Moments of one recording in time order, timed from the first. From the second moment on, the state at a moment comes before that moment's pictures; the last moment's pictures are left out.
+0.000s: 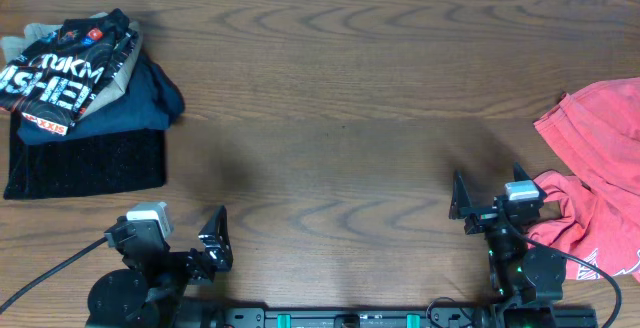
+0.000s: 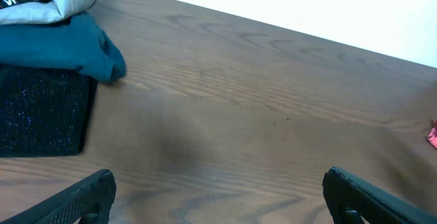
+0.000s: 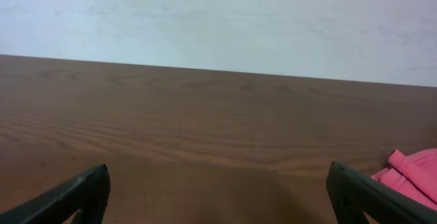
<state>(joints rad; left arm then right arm) -0.16 0.20 0.75 -0.98 0.02 -0.33 0.04 0.01 0.01 -0.06 -0.09 -0.01</state>
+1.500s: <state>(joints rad) -0.06 0.02 0.28 -0.53 -0.05 -0.30 0.04 0.01 0.01 -0.06 -0.10 -0.01</state>
